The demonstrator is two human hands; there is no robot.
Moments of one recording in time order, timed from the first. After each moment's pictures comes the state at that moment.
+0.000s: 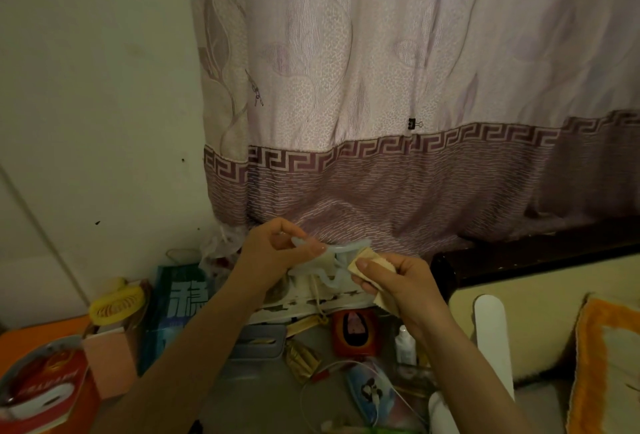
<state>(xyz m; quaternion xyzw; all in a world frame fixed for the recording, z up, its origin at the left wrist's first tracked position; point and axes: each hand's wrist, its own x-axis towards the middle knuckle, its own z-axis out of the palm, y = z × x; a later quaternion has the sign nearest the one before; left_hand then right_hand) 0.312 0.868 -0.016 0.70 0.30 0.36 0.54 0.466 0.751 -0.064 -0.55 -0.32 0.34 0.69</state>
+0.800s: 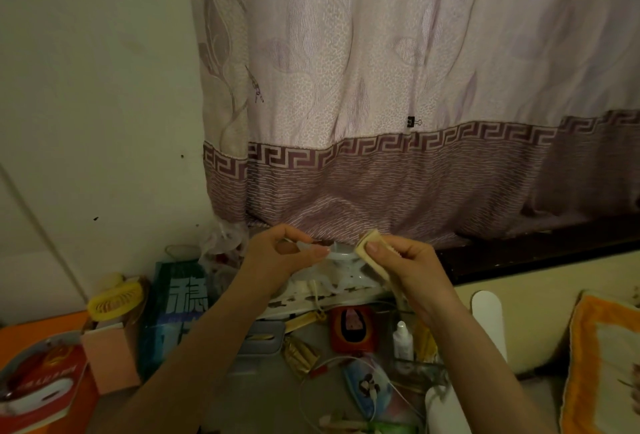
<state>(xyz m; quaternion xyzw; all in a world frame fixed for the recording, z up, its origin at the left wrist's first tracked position) 0.310 0.862 -0.025 0.68 0.30 0.34 0.58 0.469 0.744 -0.044 -0.54 -0.35 0.32 0.69</state>
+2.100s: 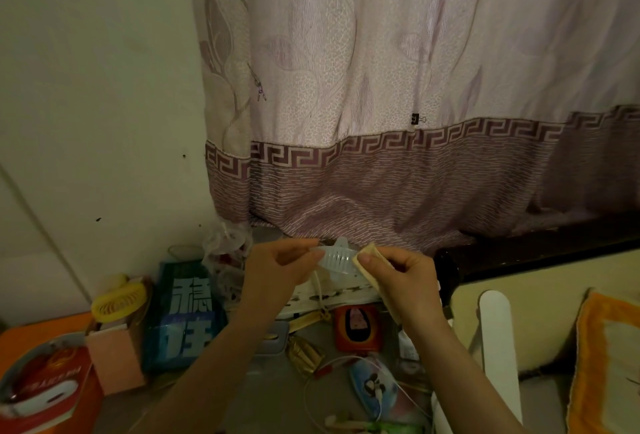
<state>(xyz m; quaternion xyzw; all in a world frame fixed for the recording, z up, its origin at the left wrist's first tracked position) 0.310 0.865 -0.049 0.69 0.29 0.41 0.52 0.453 0.759 -0.069 -0.60 -0.33 0.20 0.70</state>
